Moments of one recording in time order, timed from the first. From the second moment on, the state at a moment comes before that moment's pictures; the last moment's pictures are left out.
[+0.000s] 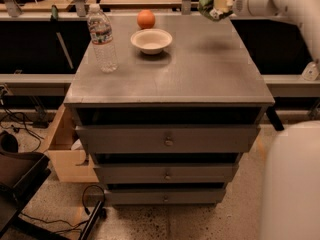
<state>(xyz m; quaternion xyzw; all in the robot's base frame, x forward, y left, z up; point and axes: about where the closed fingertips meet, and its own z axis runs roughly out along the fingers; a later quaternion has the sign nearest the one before) 0.862 -0.210 0.997 -0.22 0.76 0.11 0.60</state>
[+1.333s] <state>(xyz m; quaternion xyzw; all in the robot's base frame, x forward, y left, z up) 0.679 -0.124 1.013 -0.36 0.69 0.22 0.59</state>
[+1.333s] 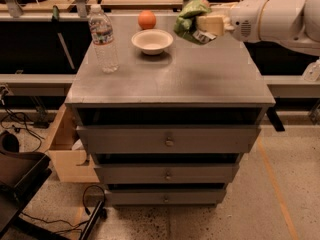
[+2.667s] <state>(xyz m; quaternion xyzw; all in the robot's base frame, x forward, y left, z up) 0.645 -0.019 0.937 -0.55 0.59 0.29 0.52</state>
